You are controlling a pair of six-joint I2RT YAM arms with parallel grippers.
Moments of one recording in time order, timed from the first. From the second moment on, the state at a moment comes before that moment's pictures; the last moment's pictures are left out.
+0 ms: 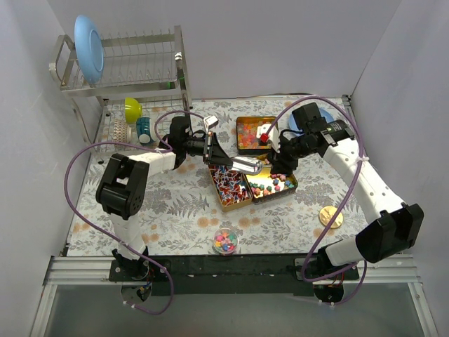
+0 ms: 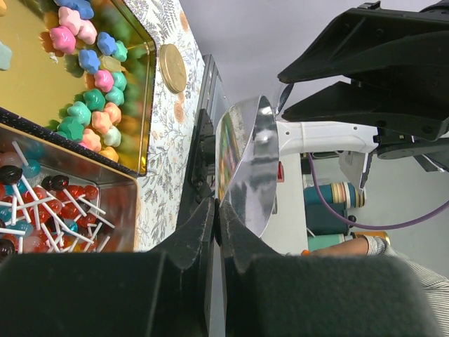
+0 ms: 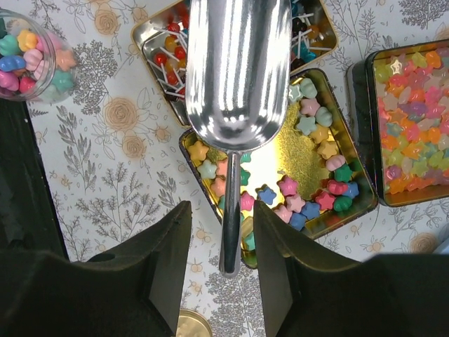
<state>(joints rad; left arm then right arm) -0.37 1.88 1.11 0.44 1.27 -0.92 0.41 1.42 1.44 -1.11 -0.62 -0.90</state>
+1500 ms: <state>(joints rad) -0.35 1.52 0.83 -0.12 0.58 -0.51 0.41 1.46 1.39 -1.09 -0.51 -0.47</state>
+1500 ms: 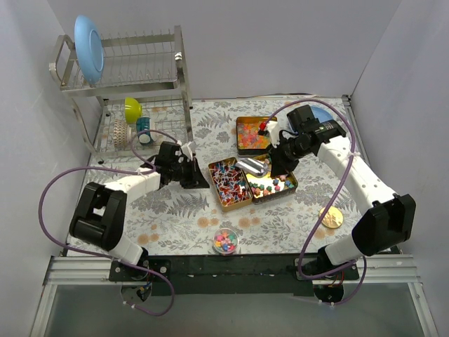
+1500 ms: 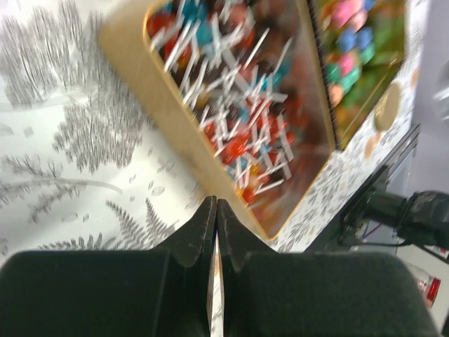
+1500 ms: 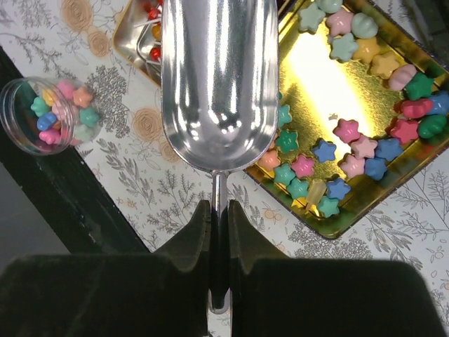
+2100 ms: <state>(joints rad) -0.59 1.77 0.93 -0.04 0.68 -0.51 0.41 1.42 1.37 -1.10 -0.37 -0.46</state>
